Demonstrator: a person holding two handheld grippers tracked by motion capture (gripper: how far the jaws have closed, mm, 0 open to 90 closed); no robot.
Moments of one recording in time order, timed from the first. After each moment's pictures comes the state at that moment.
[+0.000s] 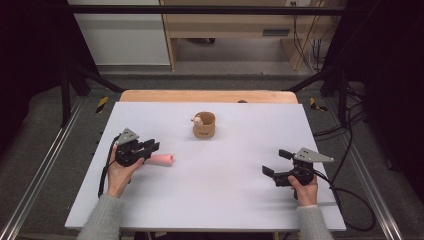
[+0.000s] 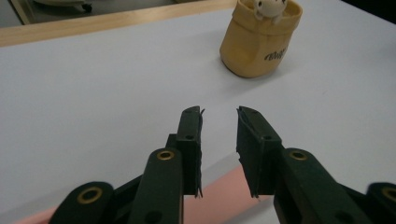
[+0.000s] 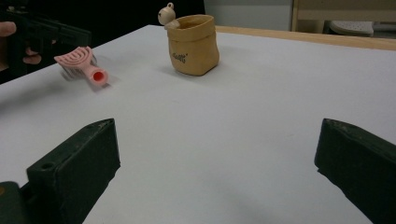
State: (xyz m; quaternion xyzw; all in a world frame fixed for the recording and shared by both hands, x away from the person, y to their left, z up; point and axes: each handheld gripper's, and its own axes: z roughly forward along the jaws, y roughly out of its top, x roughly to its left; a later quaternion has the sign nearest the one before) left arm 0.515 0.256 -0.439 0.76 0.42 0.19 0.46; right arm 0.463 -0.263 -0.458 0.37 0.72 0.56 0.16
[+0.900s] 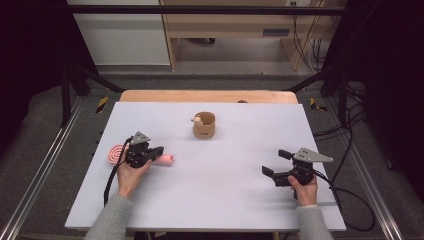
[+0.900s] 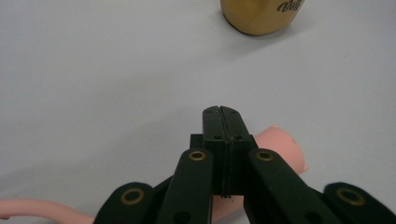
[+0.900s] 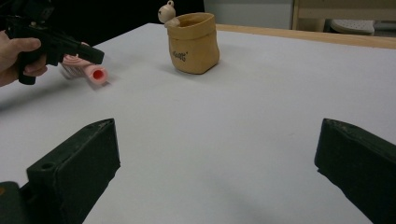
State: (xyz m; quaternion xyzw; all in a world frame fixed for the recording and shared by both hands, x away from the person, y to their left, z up) left arm 0.526 0.240 -0.462 0.78 0.43 0.16 0.41; right arm 0.463 -0.262 -0.459 0.37 0.72 0.56 0.16
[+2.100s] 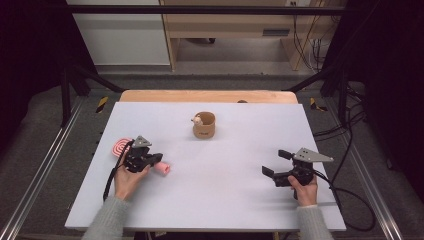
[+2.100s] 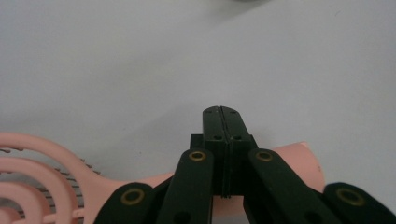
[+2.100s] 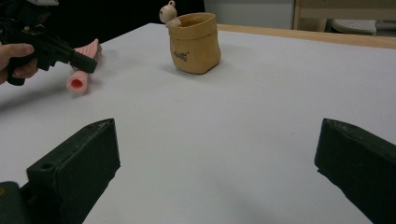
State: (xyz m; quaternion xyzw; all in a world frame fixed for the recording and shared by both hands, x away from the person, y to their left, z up) left arm 0.514 0.240 -0.459 0.82 0.42 0.14 0.37; right arm 0.463 -0.262 -0.458 0.37 0.73 0.56 0.16
